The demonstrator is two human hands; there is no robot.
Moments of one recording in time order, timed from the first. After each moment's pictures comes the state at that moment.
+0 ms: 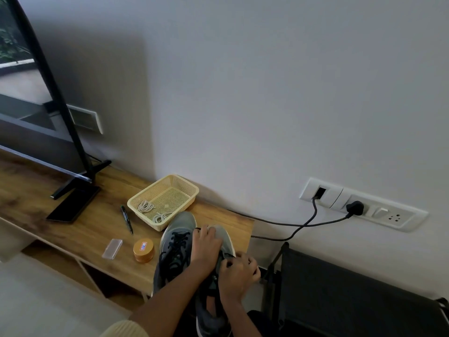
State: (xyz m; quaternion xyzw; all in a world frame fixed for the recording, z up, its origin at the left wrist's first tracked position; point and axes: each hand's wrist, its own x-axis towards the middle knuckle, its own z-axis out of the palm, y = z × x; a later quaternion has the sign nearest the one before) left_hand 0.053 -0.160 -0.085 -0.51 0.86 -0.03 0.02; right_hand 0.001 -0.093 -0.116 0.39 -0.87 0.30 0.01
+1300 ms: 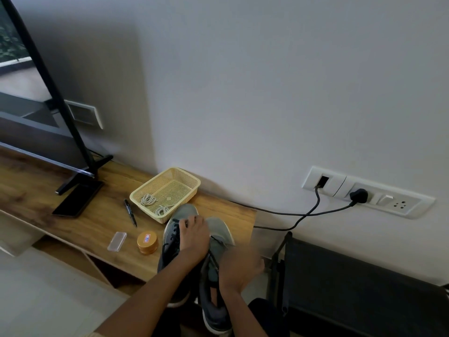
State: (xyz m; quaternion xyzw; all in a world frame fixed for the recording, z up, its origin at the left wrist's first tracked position) left_hand 0.079 -0.166 -0.072 -0.58 0.81 -0.02 0.04; right_hand 0.003 -0.095 -0.131 0.35 -0.88 0.32 0.06
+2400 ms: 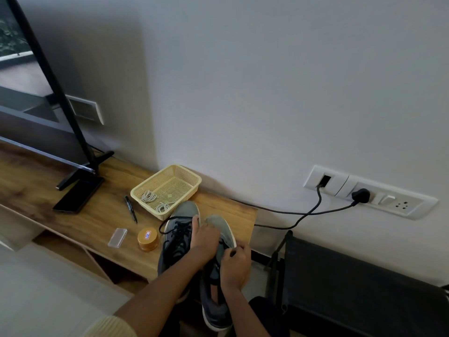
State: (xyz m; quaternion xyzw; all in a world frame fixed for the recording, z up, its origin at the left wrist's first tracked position) left_hand 0.060 -0.164 -0.081 -0.54 0.84 0.02 0.05; right_hand 0.002 -0.098 -0.136 0.33 -0.85 0.39 -0.09
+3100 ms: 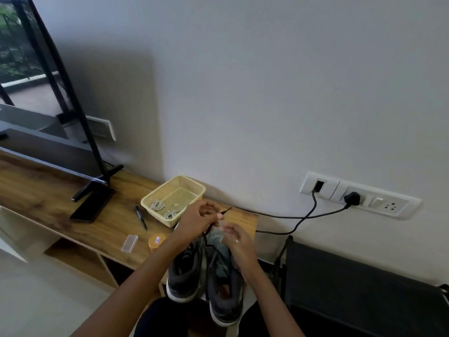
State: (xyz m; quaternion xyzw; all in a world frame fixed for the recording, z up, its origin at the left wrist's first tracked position) left_hand 0.119 -0.132 0.042 -0.44 0.63 0.53 -0.36; right_hand -0.005 -0.072 -0.012 0.40 -0.61 0.52 -0.44
